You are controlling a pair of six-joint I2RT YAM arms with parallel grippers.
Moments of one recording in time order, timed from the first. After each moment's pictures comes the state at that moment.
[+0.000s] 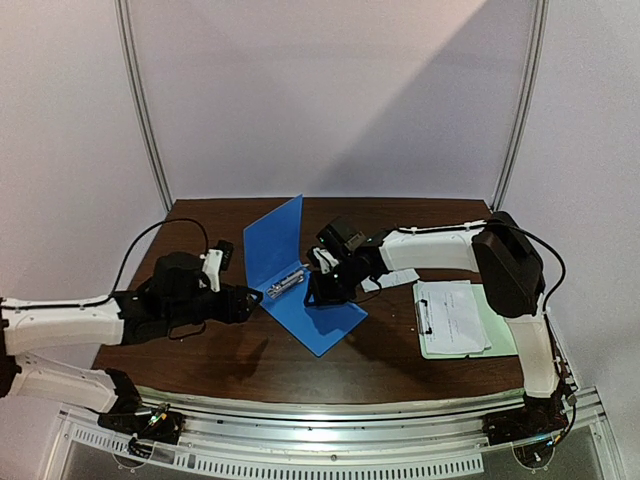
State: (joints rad) left arm -0.76 1.08 0.47 0.10 -0.09 -0.43; right arm 0.86 2.24 1.68 -0.44 -0.27 0.58
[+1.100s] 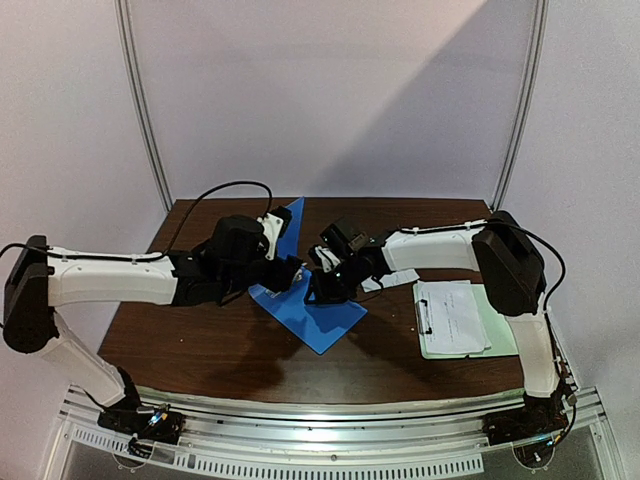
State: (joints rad) left arm -0.89 1.48 0.90 0.07 -0.33 -0.14; right arm 0.85 2.24 1.65 -0.40 -0.30 0.58
